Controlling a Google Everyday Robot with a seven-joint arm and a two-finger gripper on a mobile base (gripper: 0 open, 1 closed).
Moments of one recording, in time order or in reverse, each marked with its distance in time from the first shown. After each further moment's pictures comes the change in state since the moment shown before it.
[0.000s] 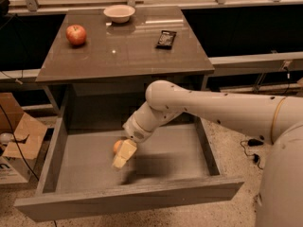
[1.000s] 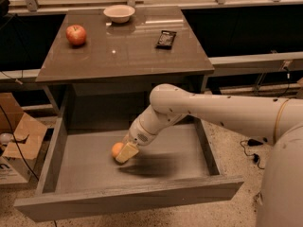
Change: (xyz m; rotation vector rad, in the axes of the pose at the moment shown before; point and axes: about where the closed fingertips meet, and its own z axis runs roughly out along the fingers) arm 0.018 0.000 0.002 -0.002 0.018 0.057
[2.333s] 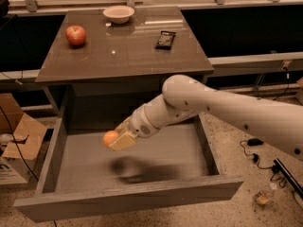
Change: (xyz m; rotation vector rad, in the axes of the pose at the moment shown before) arm -0.052 0.030 -0.052 0.001 -0.214 -0.037
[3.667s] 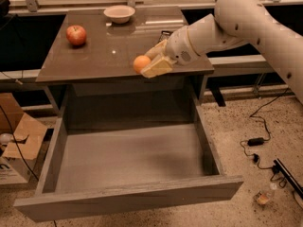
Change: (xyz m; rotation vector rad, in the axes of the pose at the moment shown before) arm -0.097 -0.106 -0.208 0.270 -0.085 -0.257
